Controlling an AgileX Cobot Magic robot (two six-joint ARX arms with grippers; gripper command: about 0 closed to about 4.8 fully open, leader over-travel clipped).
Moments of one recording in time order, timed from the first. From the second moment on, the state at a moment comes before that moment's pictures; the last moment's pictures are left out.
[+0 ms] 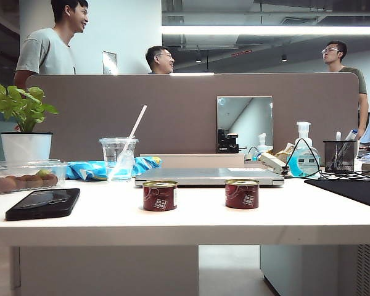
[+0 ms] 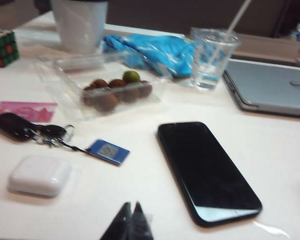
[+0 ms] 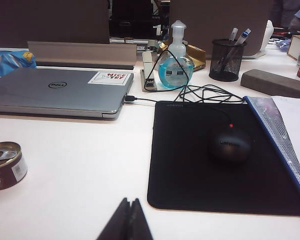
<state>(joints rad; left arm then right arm) 0.05 0.01 0.00 -0.11 0.07 -0.11 0.04 0.00 0.01 -0.05 0.02 -0.03</state>
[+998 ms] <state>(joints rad) 0.05 0.02 0.32 -0.05 0.25 -0.06 0.06 0.02 0.40 -0.23 0.00 0.13</state>
